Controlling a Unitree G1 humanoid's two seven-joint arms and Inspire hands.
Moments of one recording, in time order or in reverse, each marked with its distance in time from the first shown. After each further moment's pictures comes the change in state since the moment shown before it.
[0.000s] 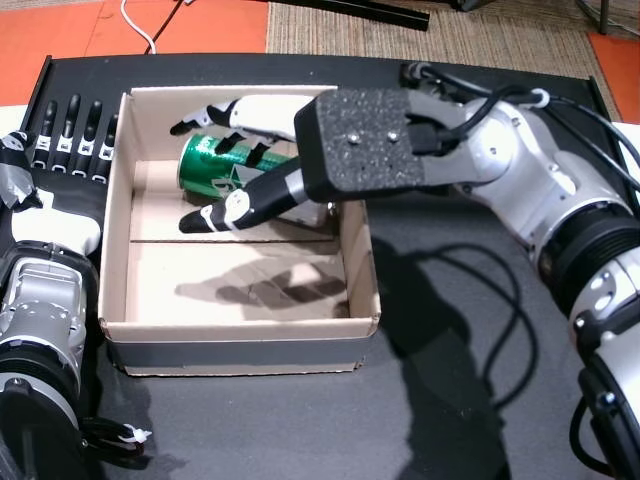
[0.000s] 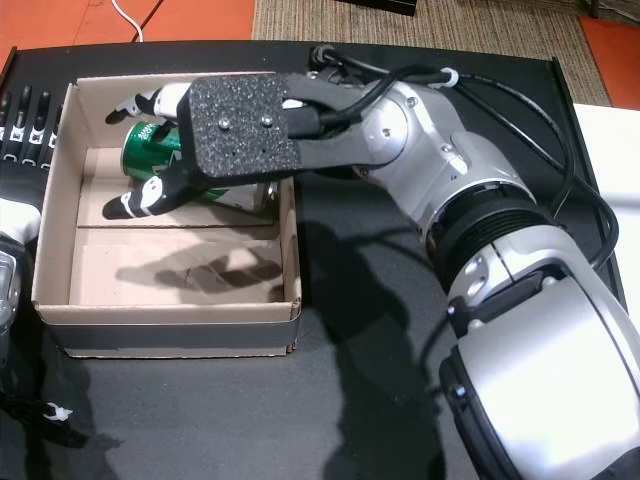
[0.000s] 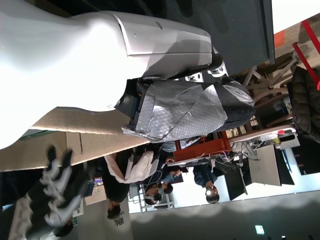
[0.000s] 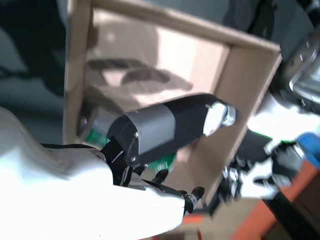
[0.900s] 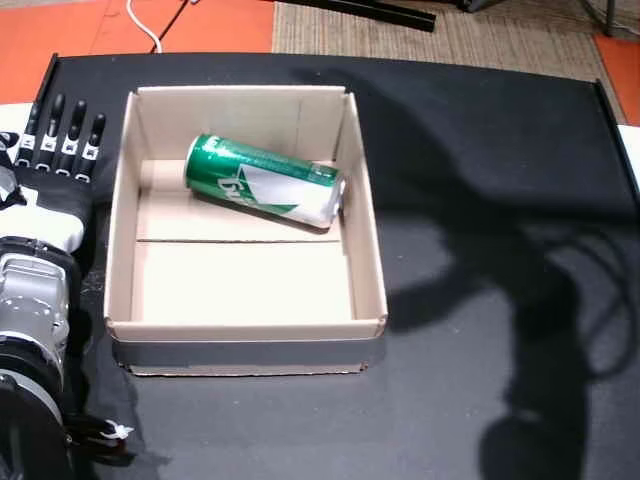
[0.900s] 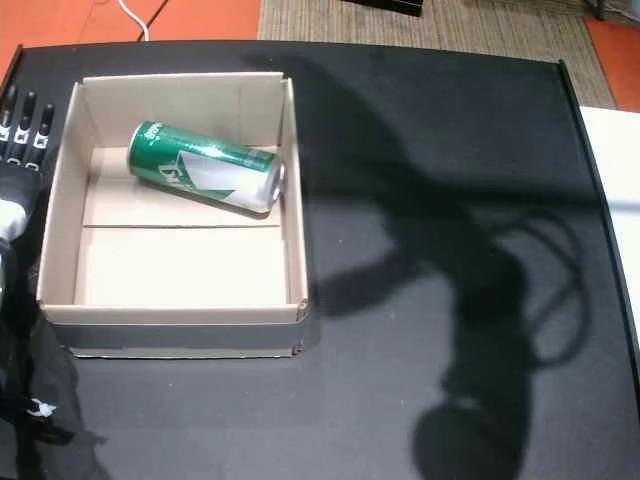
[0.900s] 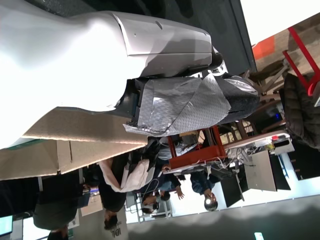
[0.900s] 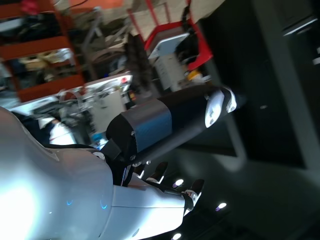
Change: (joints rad) left arm 0.001 0.039 -0.020 0.001 0.006 0.011 0.024; right arm -0.041 -0.533 -0.229 -0.137 0.161 -0.417 -0.407
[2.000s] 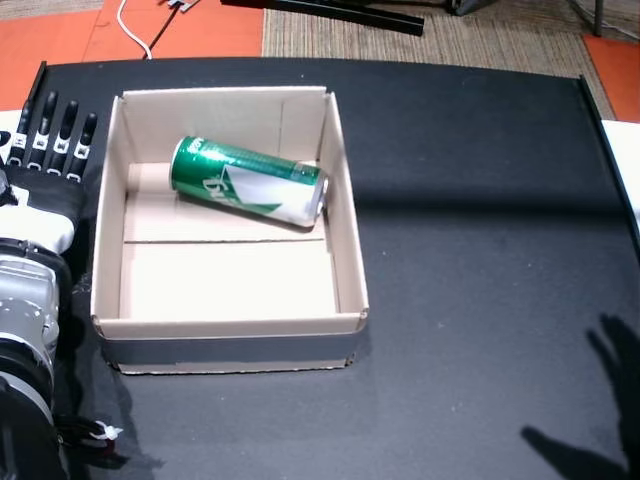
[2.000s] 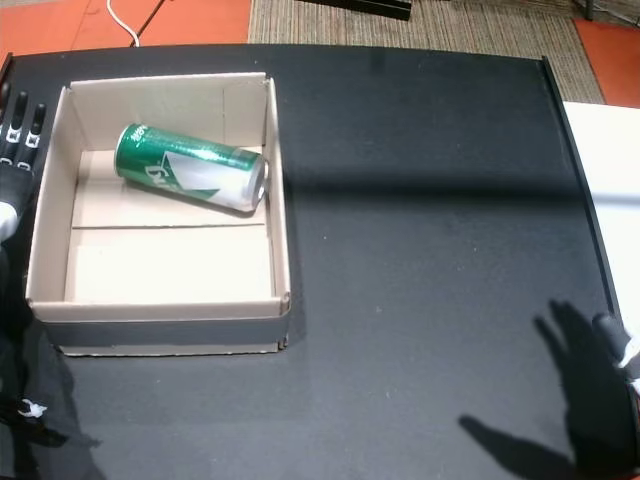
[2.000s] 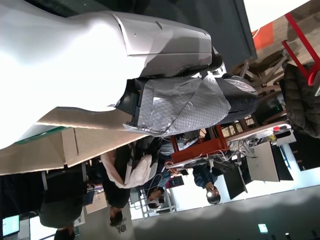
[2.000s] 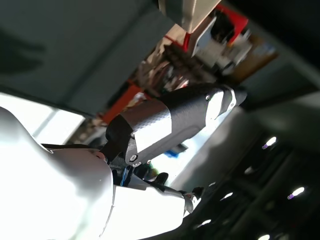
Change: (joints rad) left arm 0.007 0.027 -0.007 0.000 0.000 0.005 -0.028; right arm 1.294 0.394 -0.512 -0.468 0.193 -0.337 -0.009
